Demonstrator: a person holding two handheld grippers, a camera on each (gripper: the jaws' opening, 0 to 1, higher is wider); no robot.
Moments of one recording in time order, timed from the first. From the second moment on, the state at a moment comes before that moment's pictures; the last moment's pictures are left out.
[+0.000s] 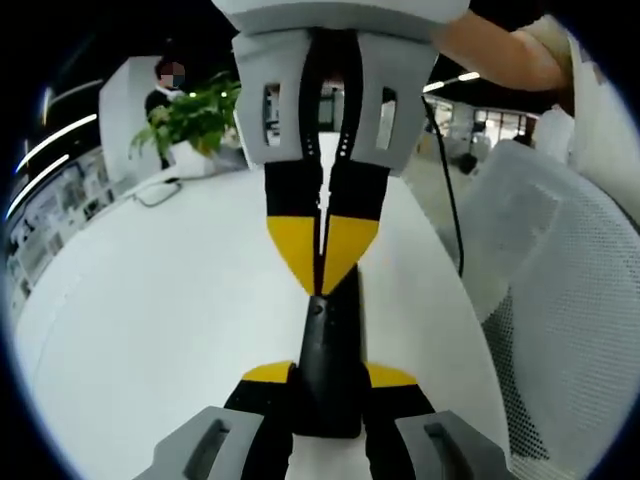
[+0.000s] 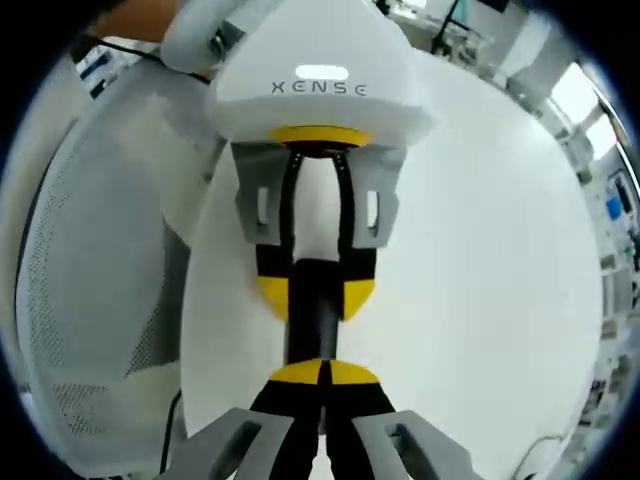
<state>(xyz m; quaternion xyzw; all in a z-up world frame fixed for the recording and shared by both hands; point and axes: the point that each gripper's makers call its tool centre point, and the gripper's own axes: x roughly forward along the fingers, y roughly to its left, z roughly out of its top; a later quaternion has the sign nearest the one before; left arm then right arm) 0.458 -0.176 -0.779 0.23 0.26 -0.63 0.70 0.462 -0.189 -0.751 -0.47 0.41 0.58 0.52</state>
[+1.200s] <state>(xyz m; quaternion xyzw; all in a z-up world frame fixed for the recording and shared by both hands) 0.459 -0.176 -0.779 0.22 0.25 -0.63 0.70 0.456 -0.189 -0.777 -0.47 0.43 0.58 0.50</state>
